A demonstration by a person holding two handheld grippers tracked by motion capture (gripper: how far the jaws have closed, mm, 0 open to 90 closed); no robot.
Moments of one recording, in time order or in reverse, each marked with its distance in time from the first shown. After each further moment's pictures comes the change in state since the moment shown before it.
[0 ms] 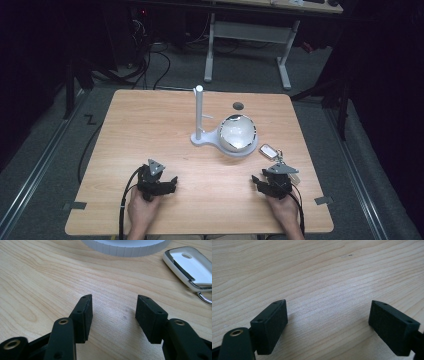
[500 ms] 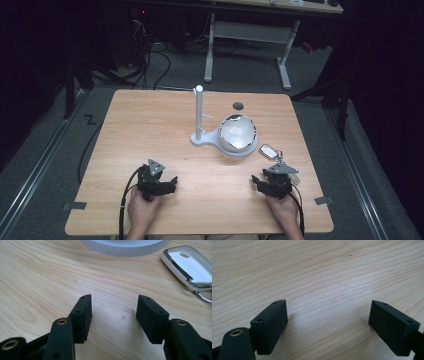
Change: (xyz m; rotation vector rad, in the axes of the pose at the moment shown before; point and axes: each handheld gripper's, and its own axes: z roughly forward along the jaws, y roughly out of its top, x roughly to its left) left arm 0.000 0.000 0.000 0.000 -0.001 0.000; right arm 0.000 0.000 0.000 0.000 -0.010 0.008
